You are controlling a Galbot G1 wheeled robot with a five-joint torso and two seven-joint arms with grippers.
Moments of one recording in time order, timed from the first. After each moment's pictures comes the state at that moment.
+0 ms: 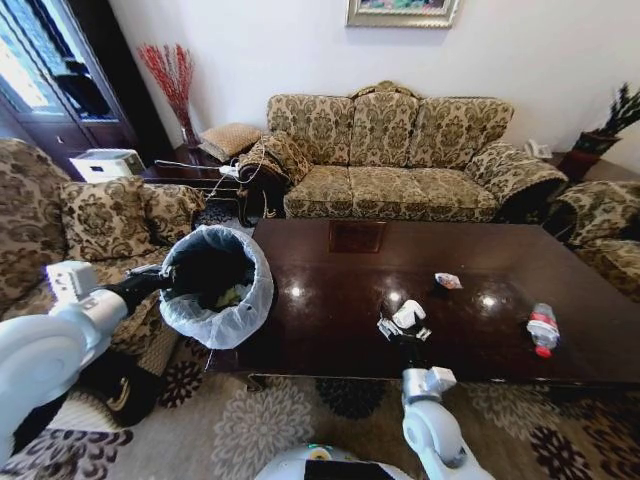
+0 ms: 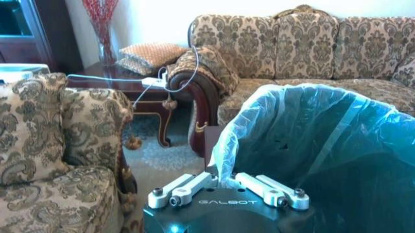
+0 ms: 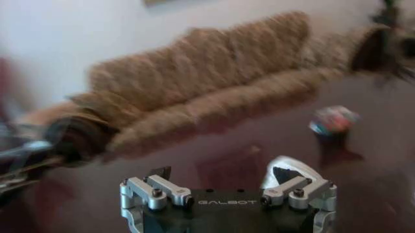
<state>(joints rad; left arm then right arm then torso) 1.71 -0.65 -1.27 -2.39 -1.29 0.62 -0.32 -1.43 1.32 0.32 1.96 0.49 0.02 0.45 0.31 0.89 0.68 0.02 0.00</state>
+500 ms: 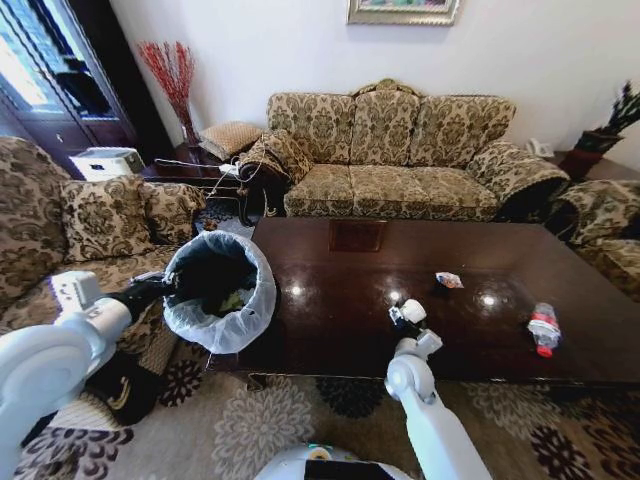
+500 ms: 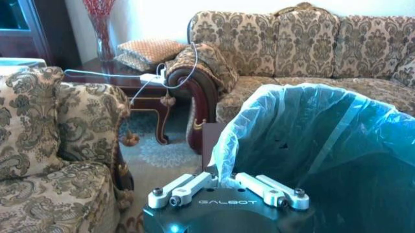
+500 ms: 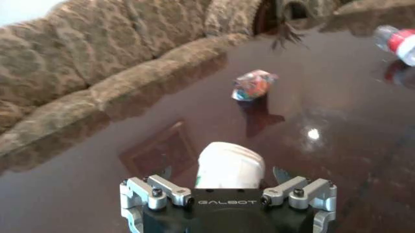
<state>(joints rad) 1.71 -0.68 -1.24 -2.39 -1.27 0.61 -0.32 -1.20 1.37 0.34 1.81 0.68 -0.08 0.79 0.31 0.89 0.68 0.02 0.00</state>
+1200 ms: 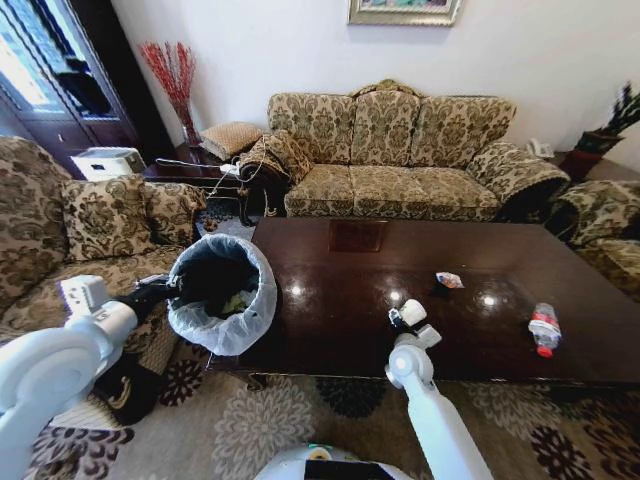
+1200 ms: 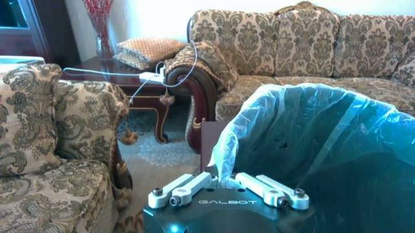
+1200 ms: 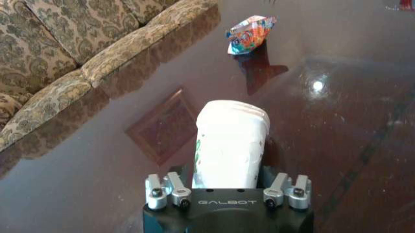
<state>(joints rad) 1.71 -0.68 -1.20 -2.38 -1.24 0.60 -0.32 -1.17 1.37 0.35 1.76 0.89 -0.10 0.77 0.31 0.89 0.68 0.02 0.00</state>
